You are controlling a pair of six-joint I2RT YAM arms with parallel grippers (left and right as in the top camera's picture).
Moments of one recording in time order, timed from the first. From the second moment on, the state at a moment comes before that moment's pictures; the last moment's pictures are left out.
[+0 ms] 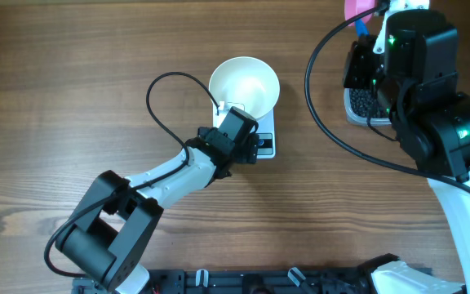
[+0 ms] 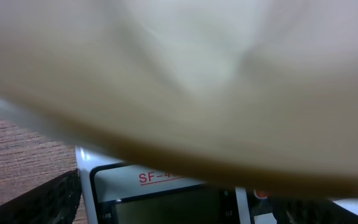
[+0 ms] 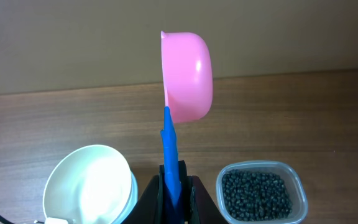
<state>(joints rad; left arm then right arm) -0.65 1.75 0.90 -0.20 -0.21 -0.43 0.35 1.34 1.69 -0.94 0.29 0.26</state>
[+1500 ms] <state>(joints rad) -0.65 1.51 0.91 -0.43 -0.13 -0.44 0.35 1.34 1.69 -0.94 0.29 0.26</state>
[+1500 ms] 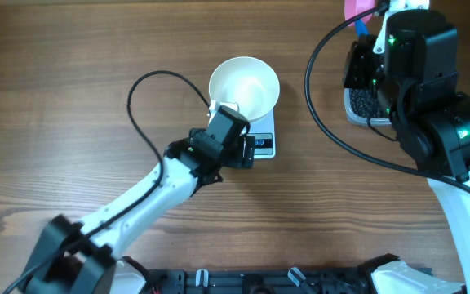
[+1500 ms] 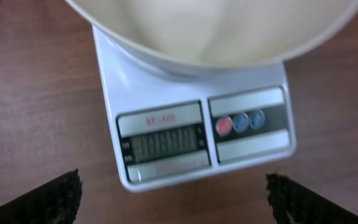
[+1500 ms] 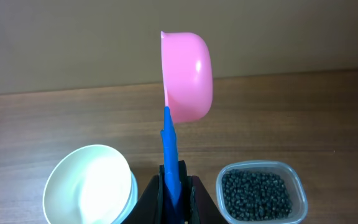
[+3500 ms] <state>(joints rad) 0.01 1.06 0.91 -0.72 -0.11 -0.67 0.04 1.36 1.69 -0.81 0.33 0.30</state>
